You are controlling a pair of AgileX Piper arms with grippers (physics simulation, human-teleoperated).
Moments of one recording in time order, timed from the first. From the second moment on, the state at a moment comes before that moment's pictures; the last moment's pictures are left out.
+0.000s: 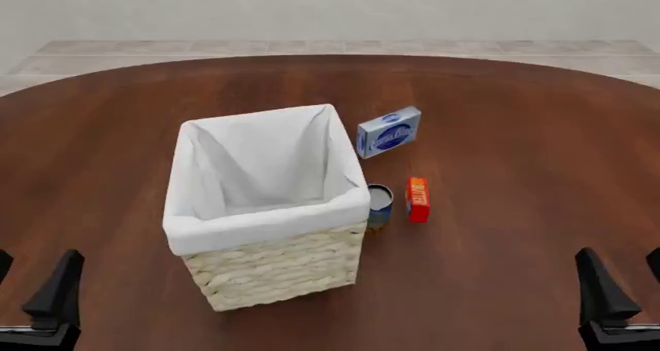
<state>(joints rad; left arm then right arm) 0.00 0.00 0.00 0.00 0.00 0.00 0.02 0.00 -0.02 0.00</state>
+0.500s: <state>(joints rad) 0.00 0.00 0.00 0.00 0.00 0.00 0.11 0.00 -0.08 -0.01</state>
